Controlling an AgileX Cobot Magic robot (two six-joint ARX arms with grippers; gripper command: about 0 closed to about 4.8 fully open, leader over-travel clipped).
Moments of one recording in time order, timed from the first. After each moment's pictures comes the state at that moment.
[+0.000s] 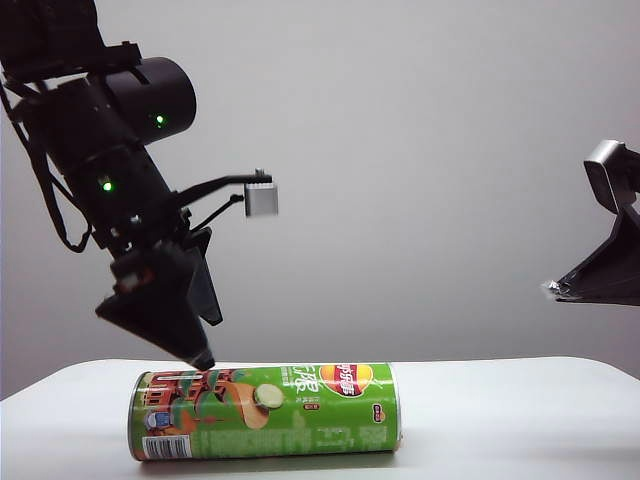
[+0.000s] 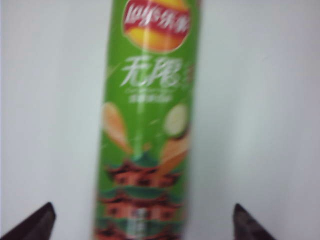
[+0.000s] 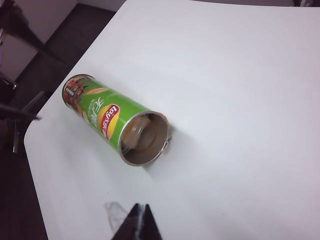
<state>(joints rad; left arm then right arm) -0.47 1.65 0.96 -0.38 0.26 0.92 -0.14 1.64 0.70 -0.06 -1.07 -0.32</state>
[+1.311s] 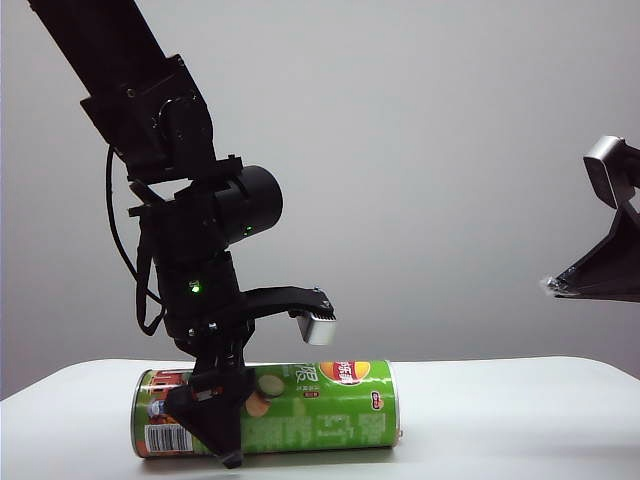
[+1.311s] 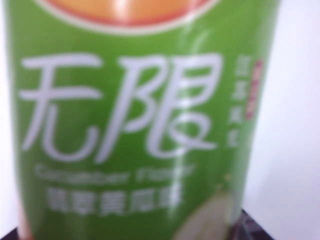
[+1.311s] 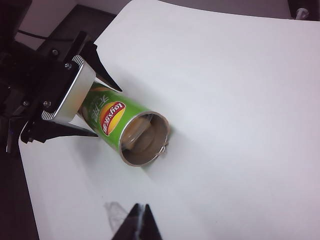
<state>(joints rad) -0.56 2.03 1.19 -0.43 0.06 0.86 -0.14 1.64 0.70 -0.02 -1.07 -0.33</state>
